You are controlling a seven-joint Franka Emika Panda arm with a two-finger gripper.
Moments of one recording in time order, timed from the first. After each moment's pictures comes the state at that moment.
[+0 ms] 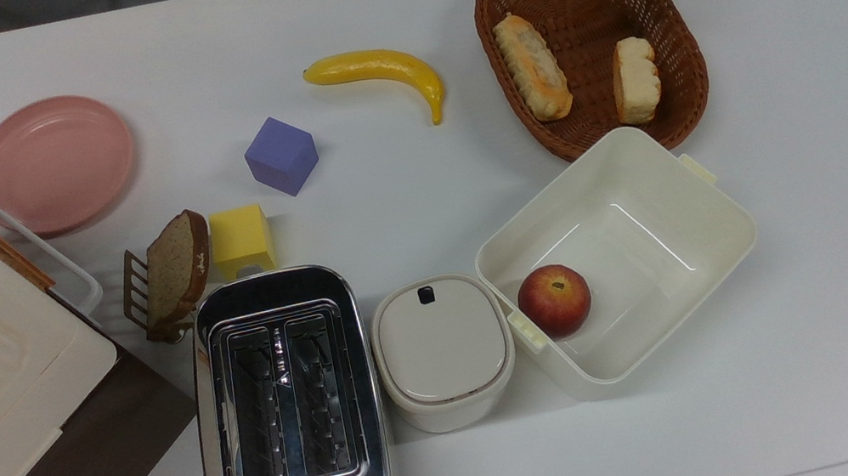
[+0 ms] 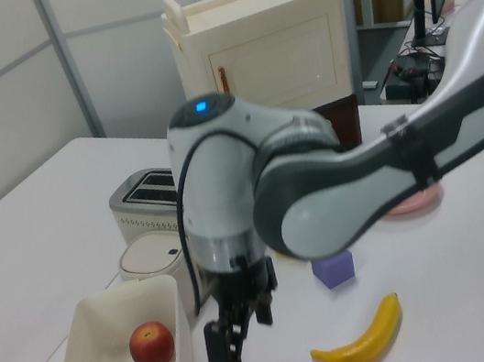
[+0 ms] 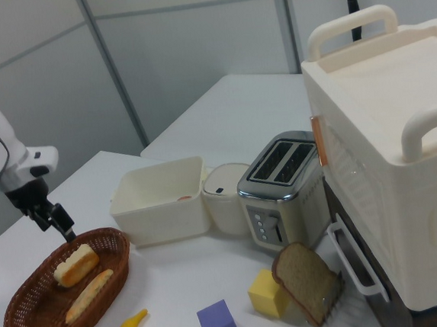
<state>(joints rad) 0.39 0.02 0.16 -1.89 0.00 1.99 0.52</state>
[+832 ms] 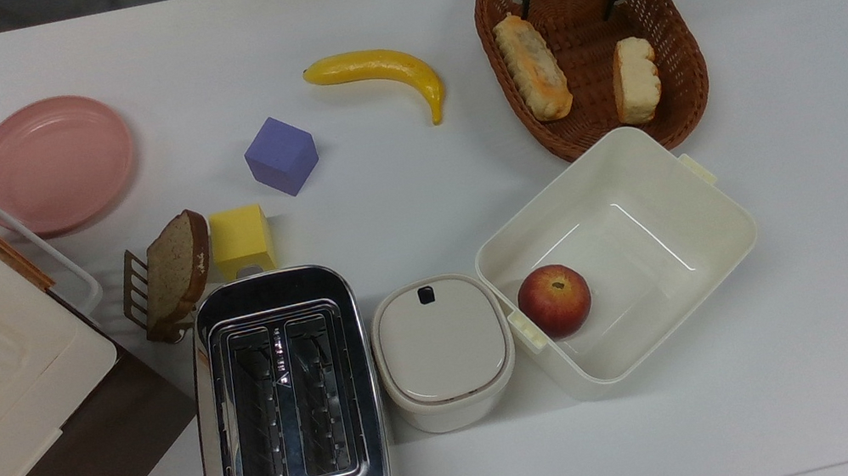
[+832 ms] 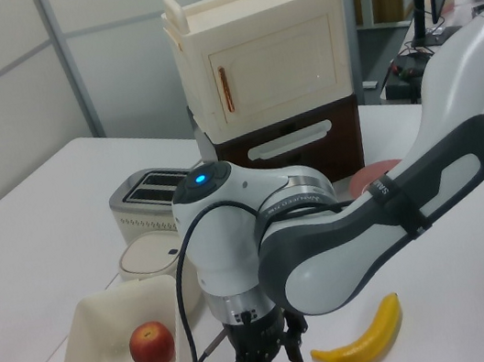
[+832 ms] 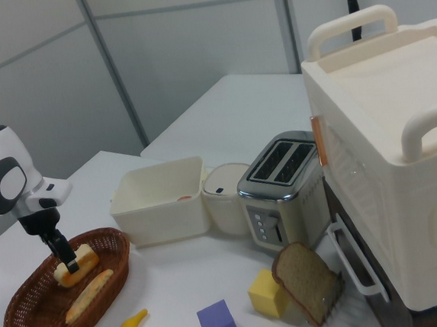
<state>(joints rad) 0.41 0.09 0.15 -1.96 -0.01 2.01 0.76</state>
